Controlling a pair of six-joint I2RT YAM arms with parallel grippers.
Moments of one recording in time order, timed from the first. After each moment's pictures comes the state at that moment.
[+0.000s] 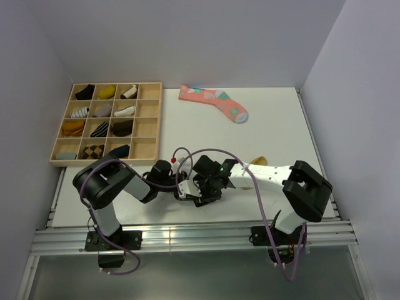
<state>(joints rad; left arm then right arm) -0.73 1.80 0.41 0.82 0.68 -1.13 0.98 1.55 0.88 -0.56 -0.26 -0.79</state>
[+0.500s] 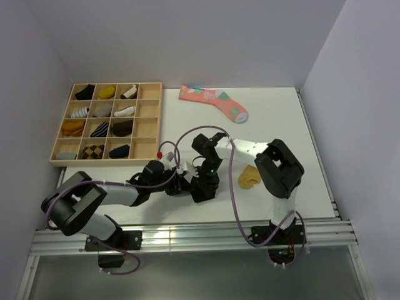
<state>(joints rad) -0.72 1.48 0.36 0.54 0.37 -1.00 0.77 1.86 1.24 -0.95 -0.57 -0.87</state>
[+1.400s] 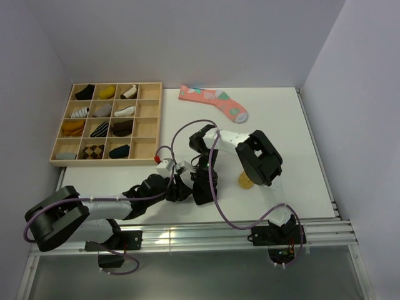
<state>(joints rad) -0.92 1.27 0.24 0.56 -0.03 -0.77 0.72 2.15 1.53 -1.33 -0.66 -0.94</state>
